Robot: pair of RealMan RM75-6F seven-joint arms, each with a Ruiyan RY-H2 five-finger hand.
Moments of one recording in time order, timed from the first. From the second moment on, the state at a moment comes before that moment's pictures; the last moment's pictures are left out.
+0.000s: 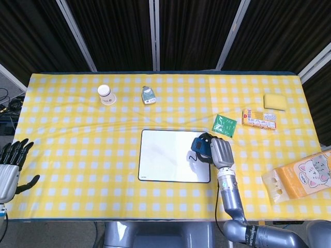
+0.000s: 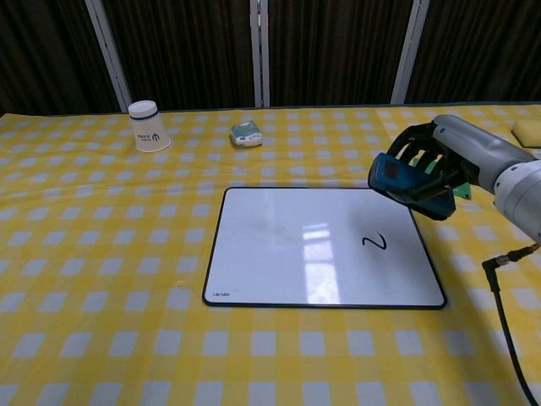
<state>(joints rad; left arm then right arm) -0.09 -1.13 -0.03 -1.59 1.54 1.51 0.06 0.57 -1.73 0.28 -1.56 -0.96 1.27 -0.30</state>
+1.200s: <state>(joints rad) -0.11 -1.11 -0.02 -1.59 1.55 1.48 -0.06 0.69 -2.11 0.34 -1.20 -0.99 1.18 -0.28</state>
